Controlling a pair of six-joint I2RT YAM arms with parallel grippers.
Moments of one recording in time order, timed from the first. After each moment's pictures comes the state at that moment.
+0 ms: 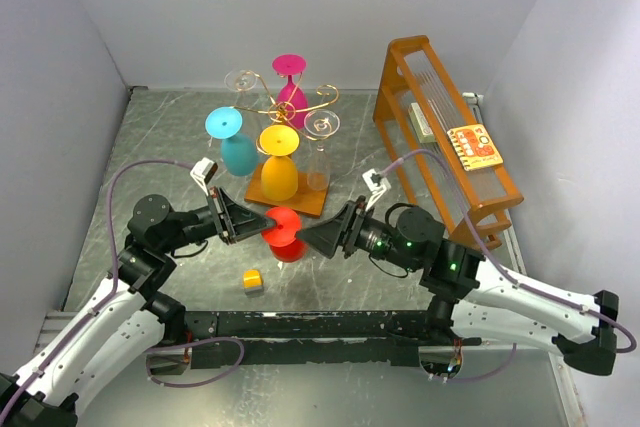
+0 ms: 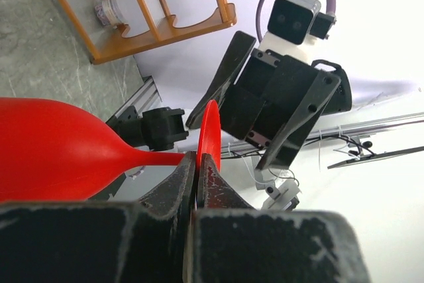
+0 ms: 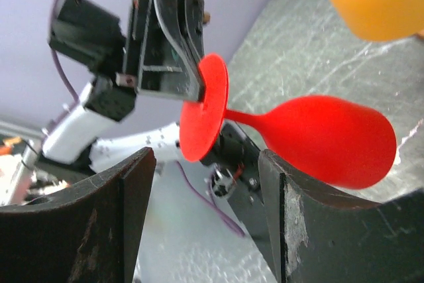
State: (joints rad) left arm -0.51 0.60 0.50 0.13 0.67 -1.29; right arm 1.14 0.79 0.72 -0.02 0.03 0.84
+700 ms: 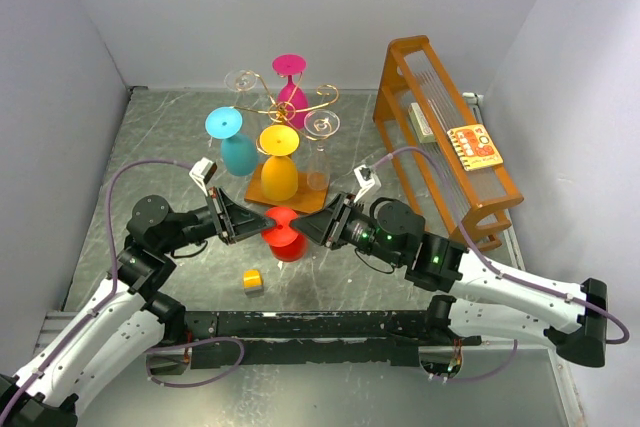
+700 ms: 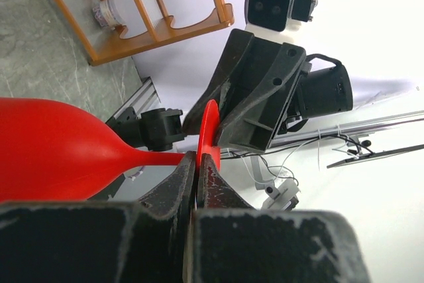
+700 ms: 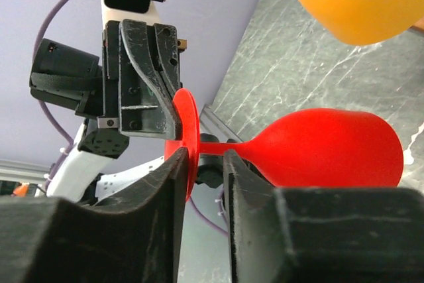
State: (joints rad) left arm -0.51 0.59 0.50 0.14 0.67 -1.30; right arm 1.14 0.89 0.76 0.02 0.15 0.98
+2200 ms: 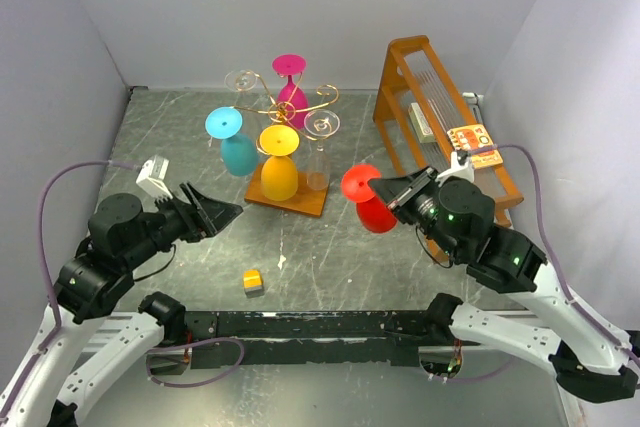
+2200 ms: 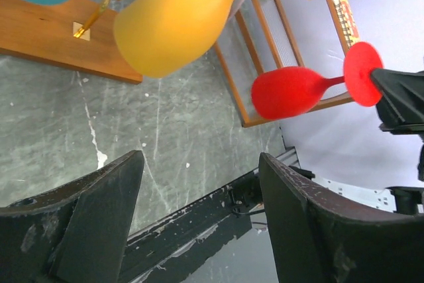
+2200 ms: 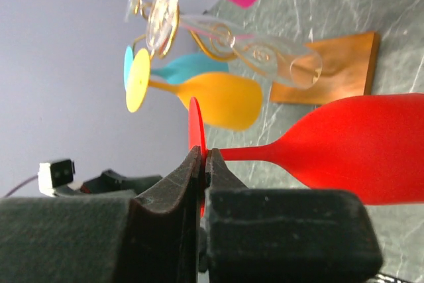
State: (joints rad) left arm -0.51 0.51 0.88 -0.63 0.18 -0.82; right arm 0.93 0.72 1.07 -0.63 0.44 1.18
